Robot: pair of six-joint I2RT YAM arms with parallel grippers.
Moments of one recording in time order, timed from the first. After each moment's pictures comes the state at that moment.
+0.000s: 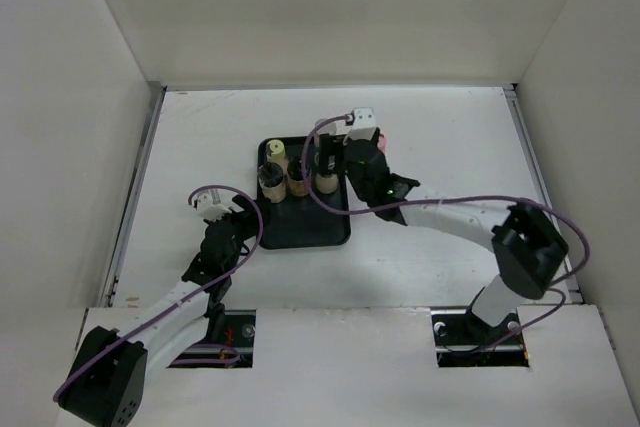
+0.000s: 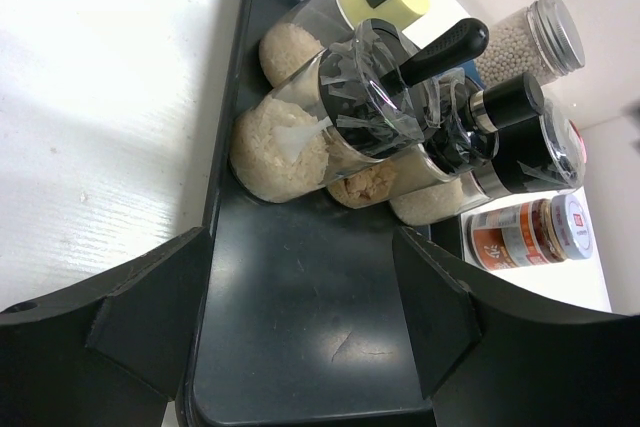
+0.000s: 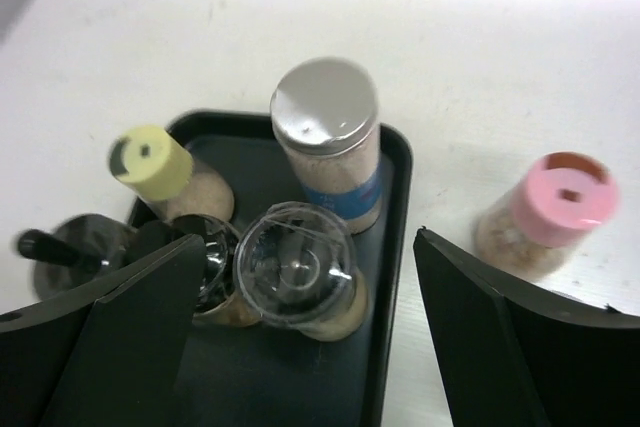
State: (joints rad) left arm -0.42 0.79 0.05 0.53 -0.31 -0.82; right arm 0.85 1.66 1.11 0.28 0.54 0.30
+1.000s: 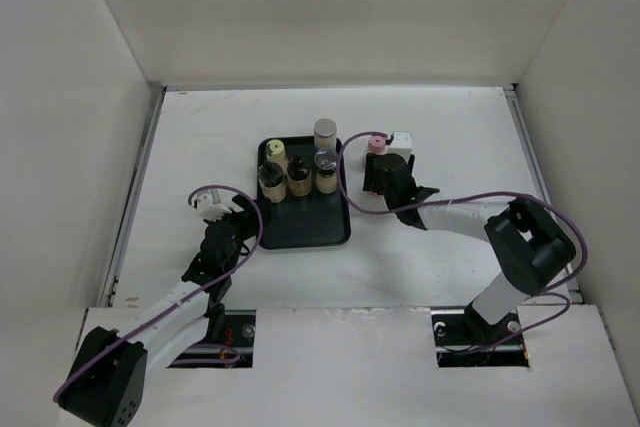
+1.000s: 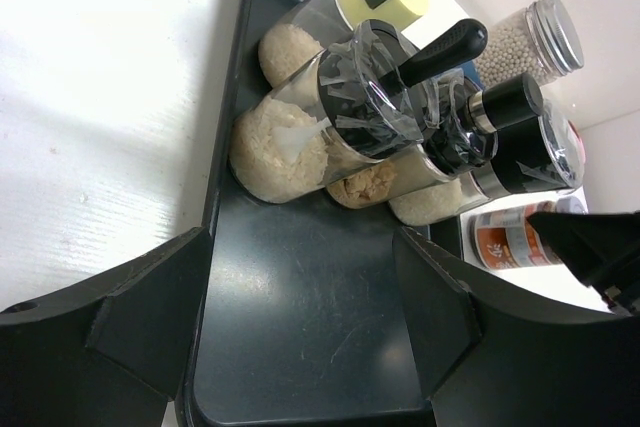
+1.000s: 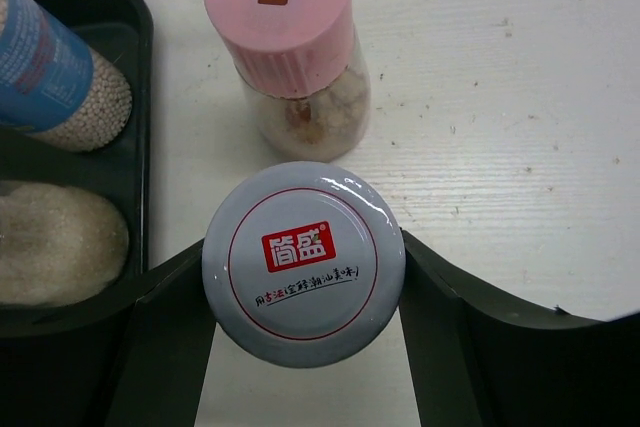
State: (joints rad) left arm -0.41 0.79 0.05 0.53 -0.31 -0.82; right arm 0.64 1.64 0.84 0.25 0.53 0.41
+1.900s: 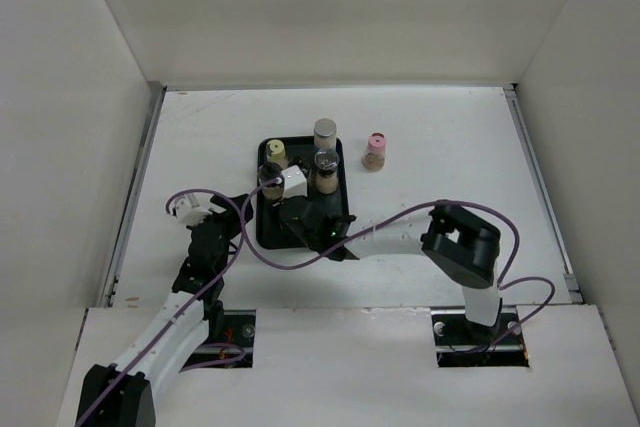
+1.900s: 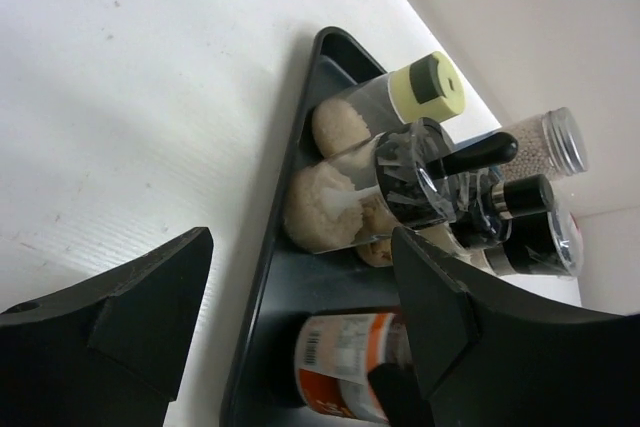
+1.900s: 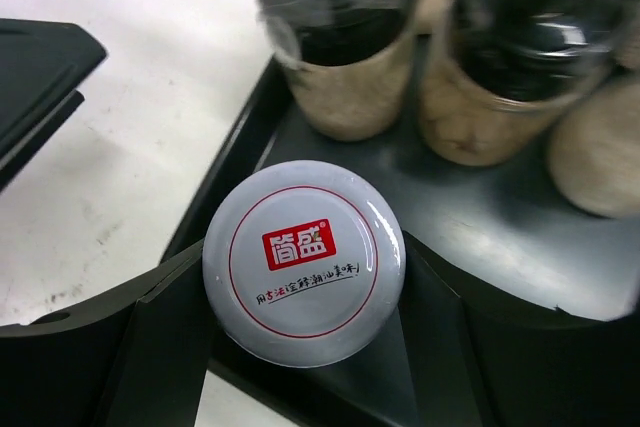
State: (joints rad) left arm -0.27 0.61 0.05 0.37 -0.33 -0.88; right arm 1.15 1.90 1.17 0.25 0.51 0.40
